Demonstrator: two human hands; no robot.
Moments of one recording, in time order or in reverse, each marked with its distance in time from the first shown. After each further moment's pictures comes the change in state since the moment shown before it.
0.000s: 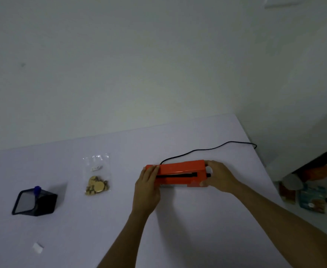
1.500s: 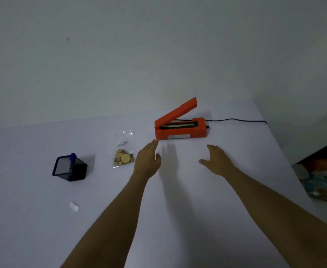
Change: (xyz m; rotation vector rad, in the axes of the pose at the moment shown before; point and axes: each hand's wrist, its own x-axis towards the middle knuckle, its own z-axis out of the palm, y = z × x) left_hand -0.015 -0.042 -0.079 0.007 -0.142 -0.155; right_hand -0.026 -0.058 0.081 -0.332 0.021 0.177
